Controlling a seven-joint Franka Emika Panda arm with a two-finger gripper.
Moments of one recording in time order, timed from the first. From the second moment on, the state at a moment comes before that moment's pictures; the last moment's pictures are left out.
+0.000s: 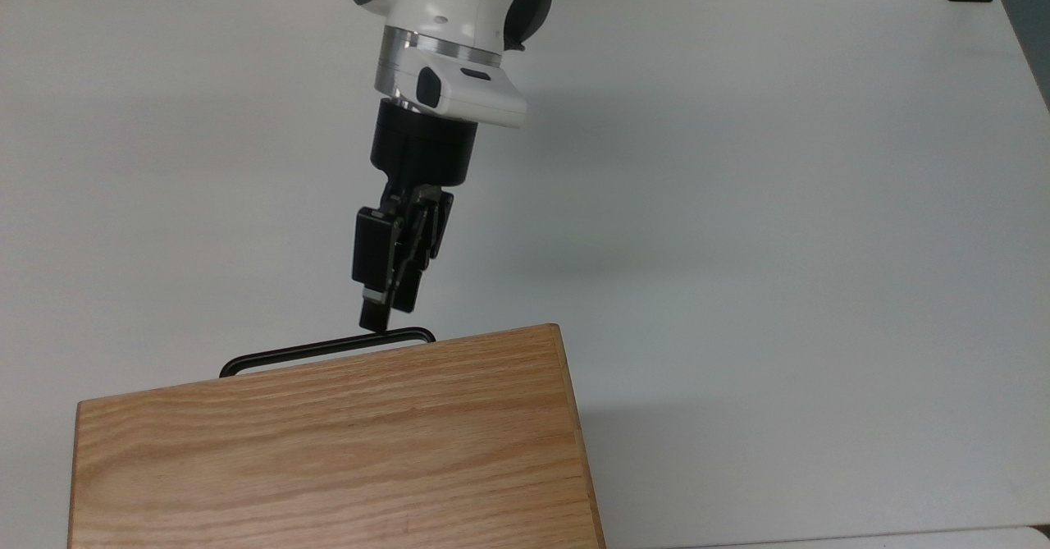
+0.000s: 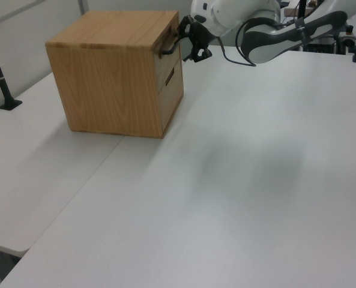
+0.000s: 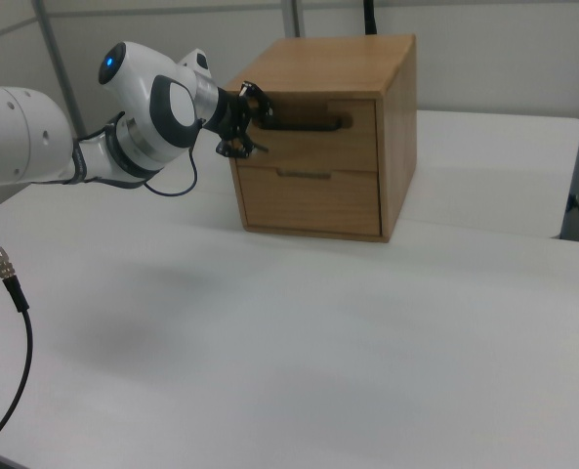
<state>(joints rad) 0.13 0.42 -0.12 -1.52 -0.57 2.76 -0.75</state>
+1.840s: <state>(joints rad) 0.13 0.24 -0.11 -1.77 -0.57 2.79 -0.65</state>
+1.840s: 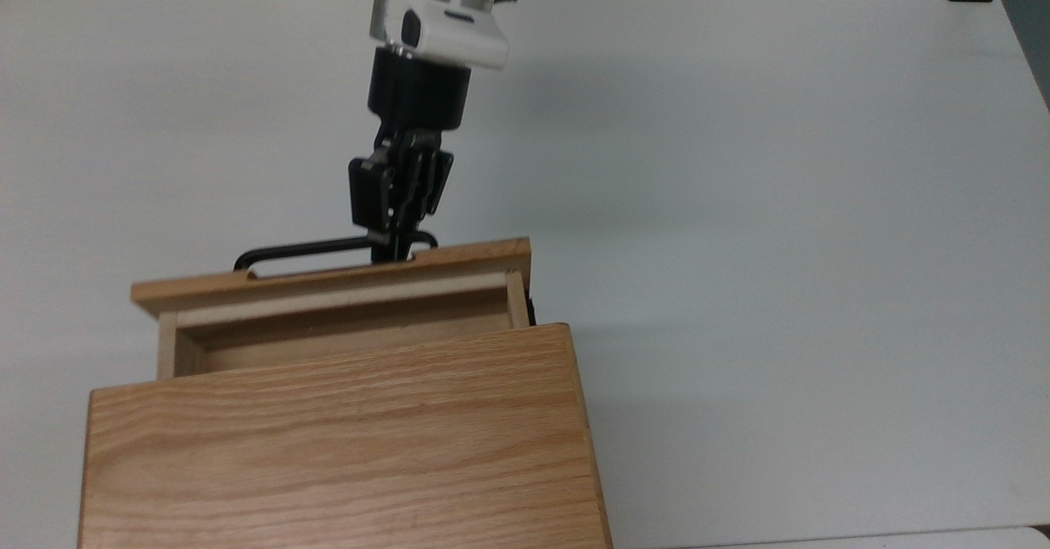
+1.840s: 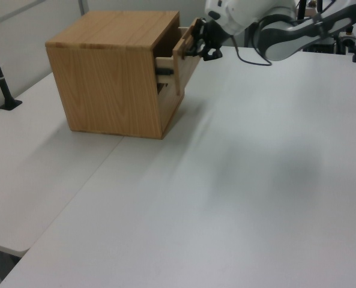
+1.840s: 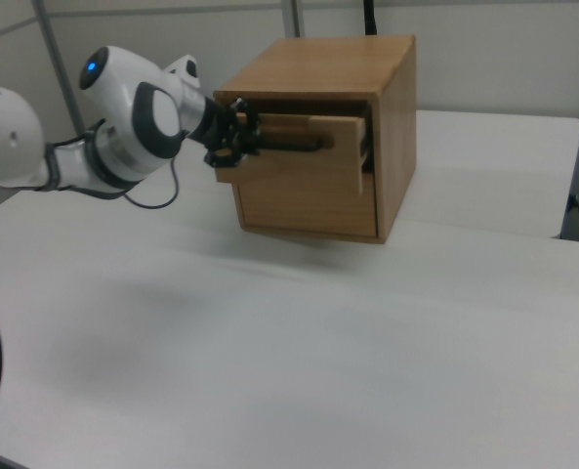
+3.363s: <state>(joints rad) 0.19 -0.18 -0.07 -2.18 -0.47 2.58 -0.45</state>
